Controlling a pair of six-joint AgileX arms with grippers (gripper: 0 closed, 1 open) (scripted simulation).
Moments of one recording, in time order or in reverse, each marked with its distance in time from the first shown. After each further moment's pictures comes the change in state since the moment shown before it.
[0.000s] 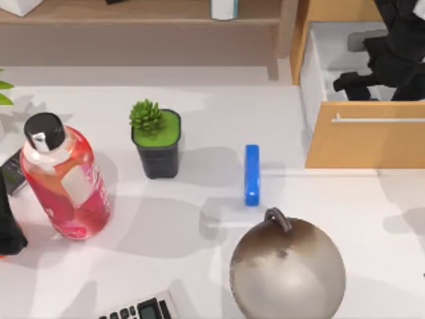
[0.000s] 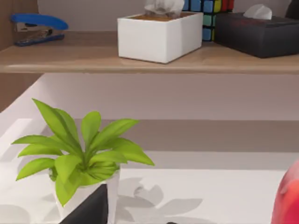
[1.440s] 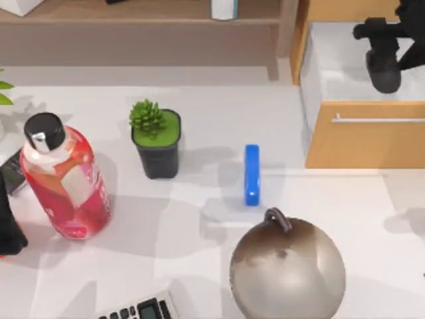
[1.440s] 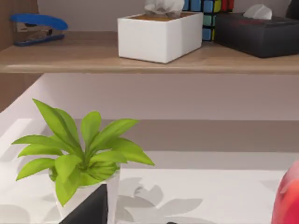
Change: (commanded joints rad) left arm 0.000 0.000 0.000 0.000 0.000 0.000; right arm -0.021 -0.288 -0.078 -0.038 -0.126 0.039
